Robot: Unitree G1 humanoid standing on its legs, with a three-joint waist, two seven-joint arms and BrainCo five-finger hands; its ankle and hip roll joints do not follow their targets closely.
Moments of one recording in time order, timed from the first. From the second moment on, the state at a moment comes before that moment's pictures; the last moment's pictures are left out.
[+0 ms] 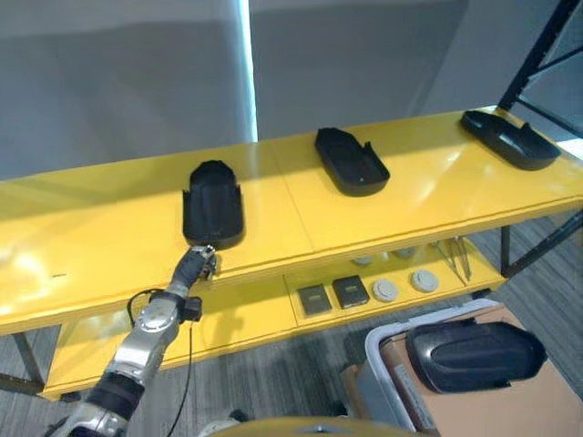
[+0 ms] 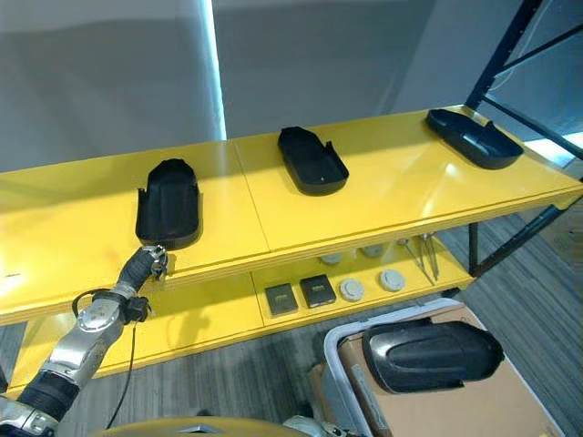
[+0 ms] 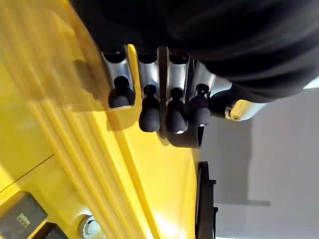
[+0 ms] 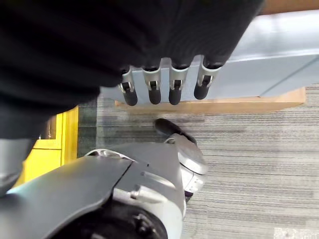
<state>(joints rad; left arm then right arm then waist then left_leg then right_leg) -0.09 0.45 -0.28 0.23 -0.41 -0.05 0.02 0.23 -0.37 0.27 0.92 0.04 0.07 0.17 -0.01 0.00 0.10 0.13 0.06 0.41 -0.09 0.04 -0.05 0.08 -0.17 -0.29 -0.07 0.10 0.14</state>
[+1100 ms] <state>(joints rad) -0.07 0.39 -0.28 0.01 -0.46 -0.13 -0.01 0.23 -0.37 0.30 0.90 0.02 0.09 0.20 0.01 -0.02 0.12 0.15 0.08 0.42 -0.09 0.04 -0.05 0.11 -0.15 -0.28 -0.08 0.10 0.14</state>
